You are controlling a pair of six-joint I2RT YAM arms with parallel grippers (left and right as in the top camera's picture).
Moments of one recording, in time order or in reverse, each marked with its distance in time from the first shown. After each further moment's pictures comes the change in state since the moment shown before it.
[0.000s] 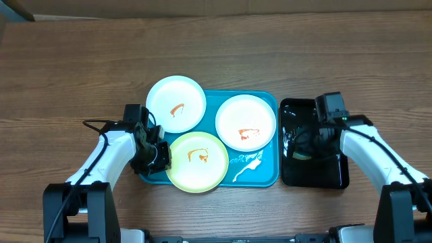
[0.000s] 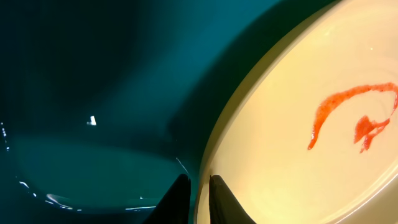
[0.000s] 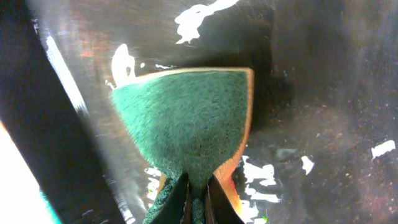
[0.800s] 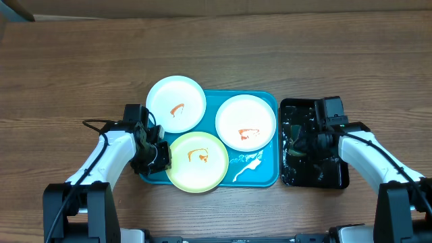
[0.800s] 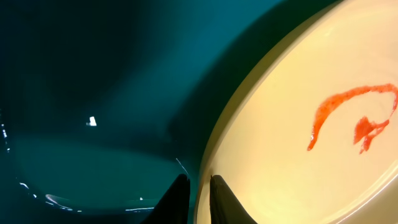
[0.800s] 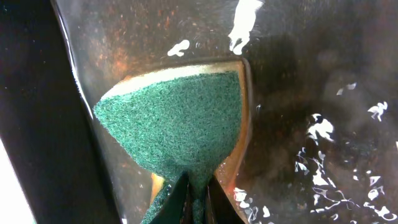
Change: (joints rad) left arm 0.000 0.000 0.000 0.003 0.000 0.000; right arm 0.000 0.000 -0.113 0.211 -0.027 -0.030
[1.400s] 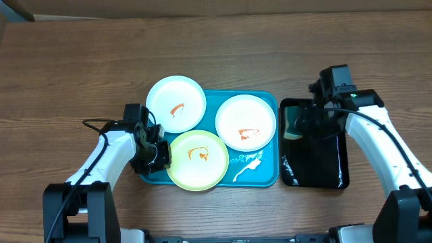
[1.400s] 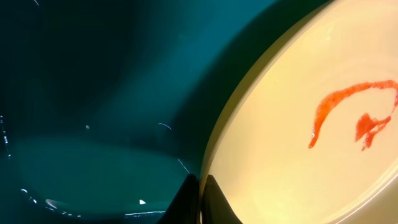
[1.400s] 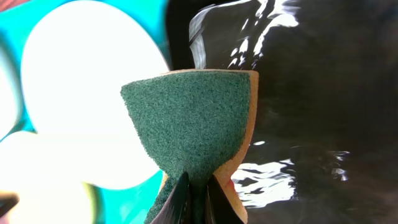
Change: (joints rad) left arm 0.000 0.000 0.000 0.014 0.001 -0.001; right arm 0.010 0.013 0.357 -0.356 -0.159 -0.063
